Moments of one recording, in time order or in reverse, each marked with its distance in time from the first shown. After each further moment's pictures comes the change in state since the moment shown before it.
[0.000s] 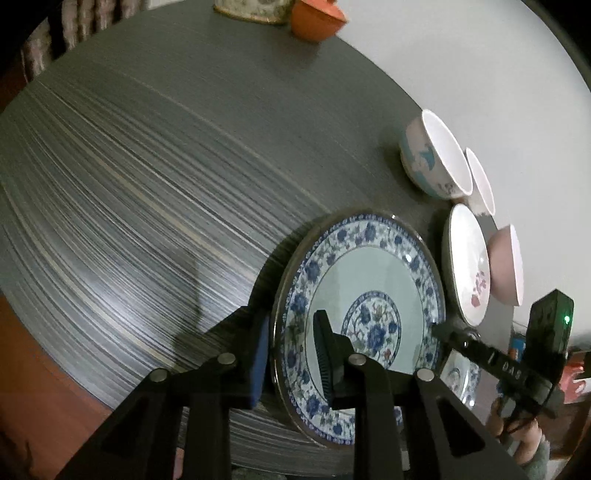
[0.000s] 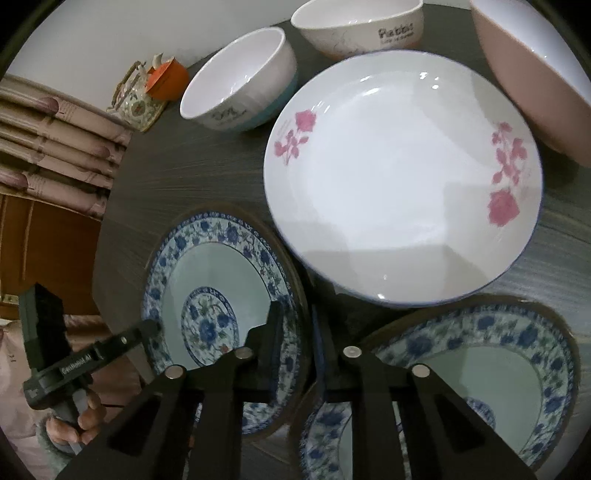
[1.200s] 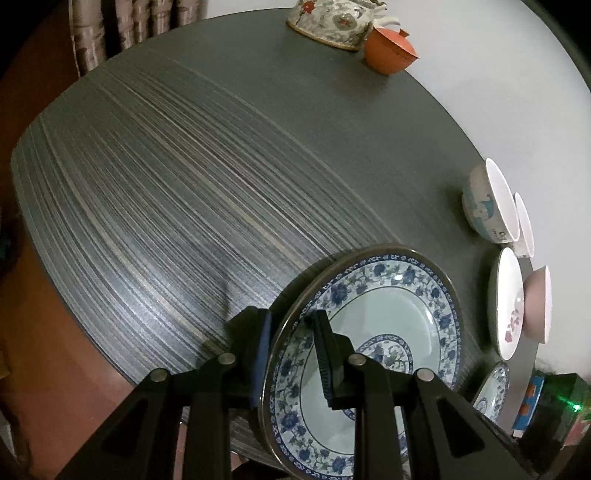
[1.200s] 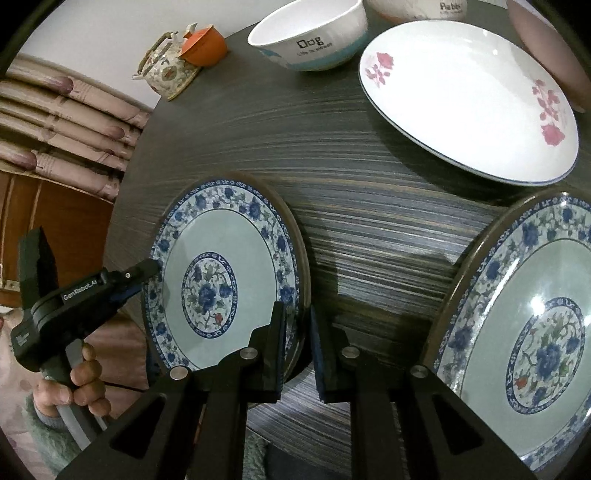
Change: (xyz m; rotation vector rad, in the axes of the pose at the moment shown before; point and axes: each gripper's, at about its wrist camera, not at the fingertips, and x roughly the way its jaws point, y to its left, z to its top) left arm -0.011 0.045 0.009 -0.107 -0.054 0.128; right arm 0.019 0.061 -0.051 -0.020 0.000 0.017
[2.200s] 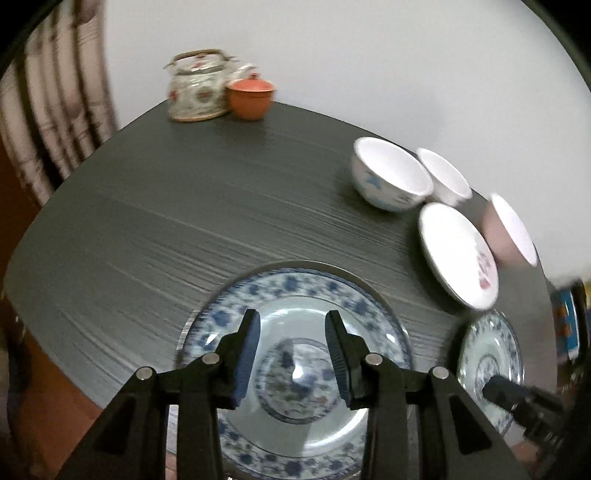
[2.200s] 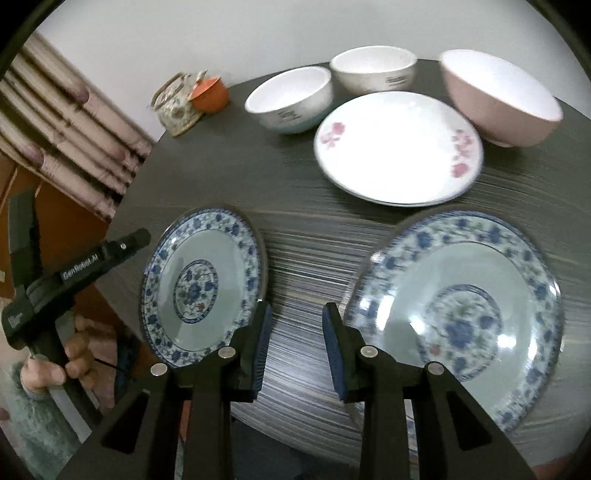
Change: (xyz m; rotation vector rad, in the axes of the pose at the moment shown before) left arm -0.039 -0.093 -0.042 0.432 -0.235 -0.027; right arm -0.070 -0.017 -0.045 -0.042 -0.226 -0.100
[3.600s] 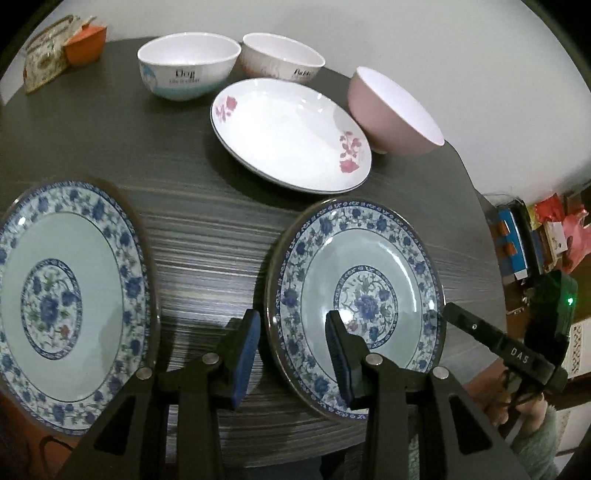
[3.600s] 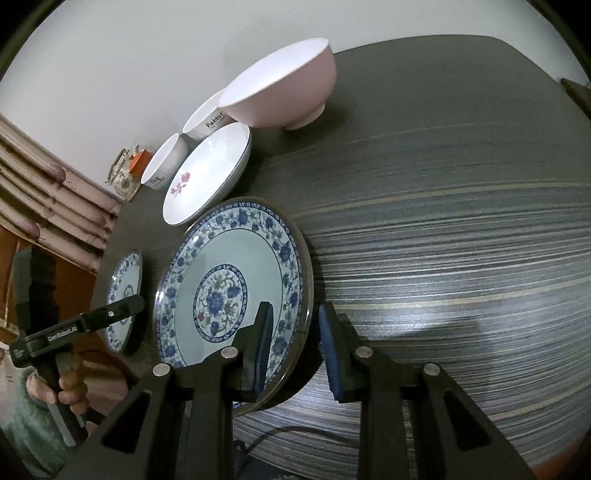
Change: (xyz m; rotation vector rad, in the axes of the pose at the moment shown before) left arm 0.051 -0.160 -0.058 0.134 0.287 -0.278; right arm -0.062 -0.202 -0.046 0.204 -0.106 0.046
